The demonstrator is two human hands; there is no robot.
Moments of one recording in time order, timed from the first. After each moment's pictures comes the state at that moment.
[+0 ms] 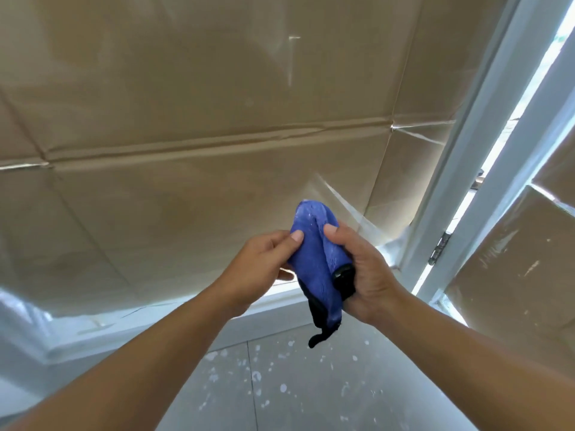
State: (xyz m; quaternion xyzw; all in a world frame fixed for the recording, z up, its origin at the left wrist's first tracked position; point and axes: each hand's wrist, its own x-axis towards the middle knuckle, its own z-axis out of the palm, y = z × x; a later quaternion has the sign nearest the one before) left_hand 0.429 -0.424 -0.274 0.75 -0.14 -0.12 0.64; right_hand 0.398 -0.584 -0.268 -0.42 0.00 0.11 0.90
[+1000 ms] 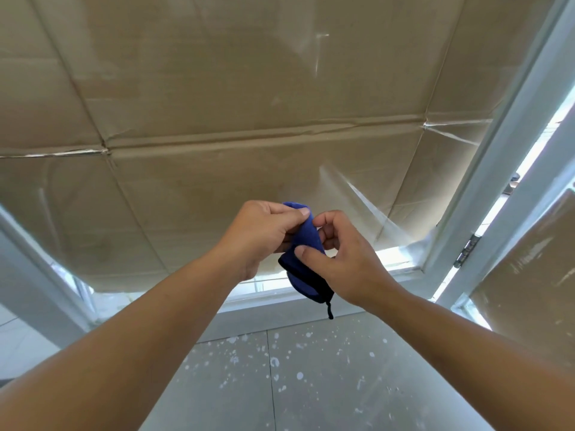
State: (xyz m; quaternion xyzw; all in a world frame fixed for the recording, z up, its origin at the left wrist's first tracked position) left_hand 0.423 -0.405 -0.230 0.73 0.00 -0.07 0.68; right_hand 0.393 -0.557 -0.270 -0.82 -0.11 -0.07 0.55
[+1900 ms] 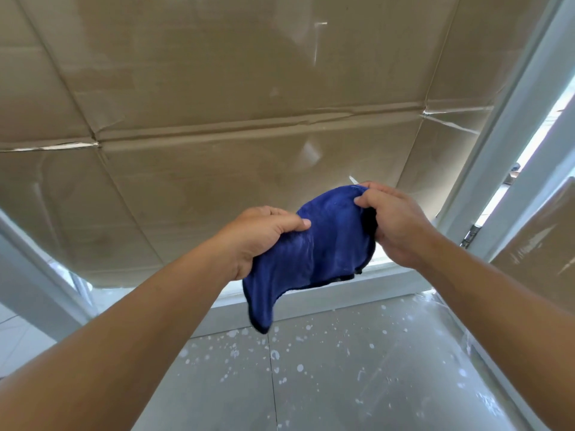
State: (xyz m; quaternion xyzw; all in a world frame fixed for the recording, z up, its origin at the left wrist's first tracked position) left_hand 0.421 -0.401 -0.230 0.75 0.06 -0.17 0.64; right_hand 0.433 -0.605 -0.242 -0.68 0.04 0.00 0.73
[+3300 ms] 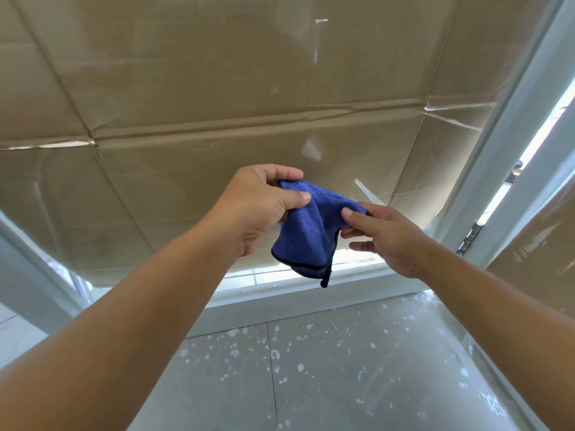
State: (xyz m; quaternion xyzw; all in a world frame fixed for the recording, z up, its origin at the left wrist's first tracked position) left_hand 0.426 -0.407 -0.201 0.73 -0.02 -0.03 0.68; right_hand 0.436 -0.622 -0.273 -0.75 -0.03 0.08 0.65
